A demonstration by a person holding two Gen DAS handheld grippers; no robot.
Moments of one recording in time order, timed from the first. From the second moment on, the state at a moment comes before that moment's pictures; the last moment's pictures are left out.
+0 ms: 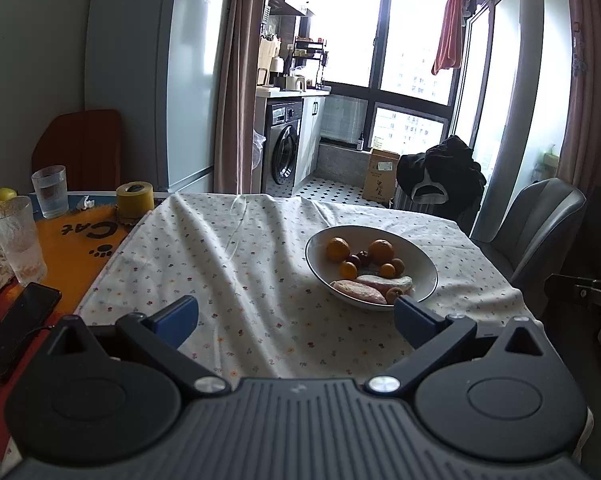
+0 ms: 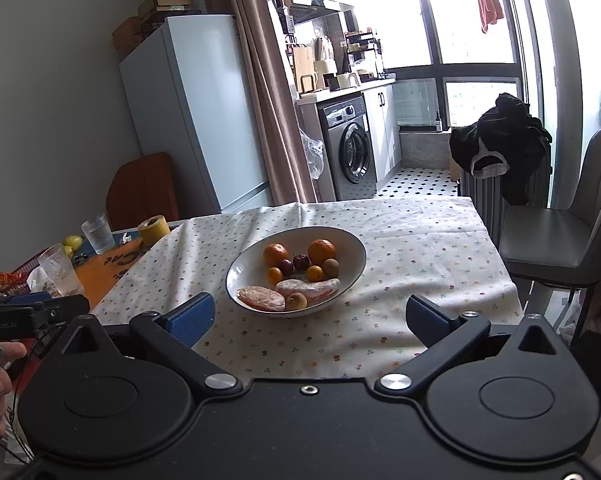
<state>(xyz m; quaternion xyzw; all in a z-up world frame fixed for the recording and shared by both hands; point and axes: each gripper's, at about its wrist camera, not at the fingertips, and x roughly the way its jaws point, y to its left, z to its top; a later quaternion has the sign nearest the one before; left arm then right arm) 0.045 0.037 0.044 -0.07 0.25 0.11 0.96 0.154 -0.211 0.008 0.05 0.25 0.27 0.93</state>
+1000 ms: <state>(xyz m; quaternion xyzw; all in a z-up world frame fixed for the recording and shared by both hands) -0.002 0.022 0.036 -0.06 0.25 0.12 0.96 0.100 -0.224 0.010 0.05 0.26 0.29 0.92</state>
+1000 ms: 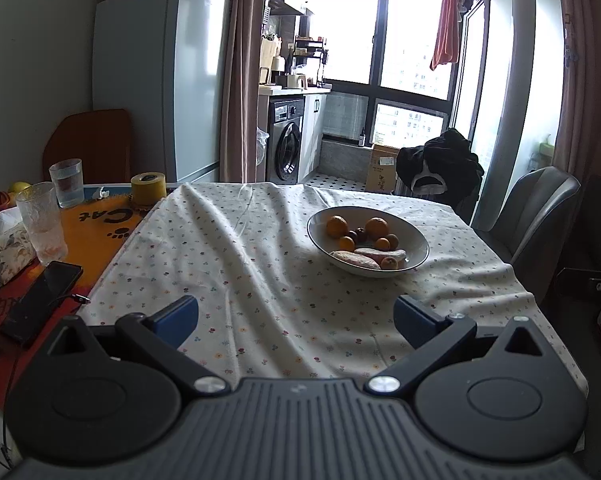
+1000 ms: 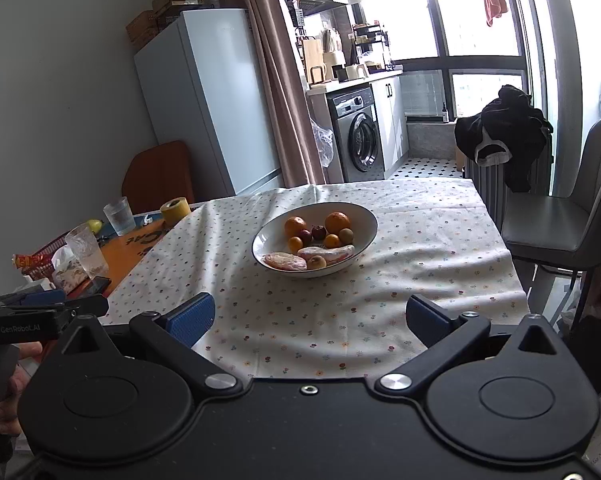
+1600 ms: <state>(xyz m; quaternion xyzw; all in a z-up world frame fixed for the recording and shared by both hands) -0.005 0.026 0.033 -0.06 0.26 0.12 0.95 0.095 -0.224 0.010 0.05 0.26 0.29 0.92</state>
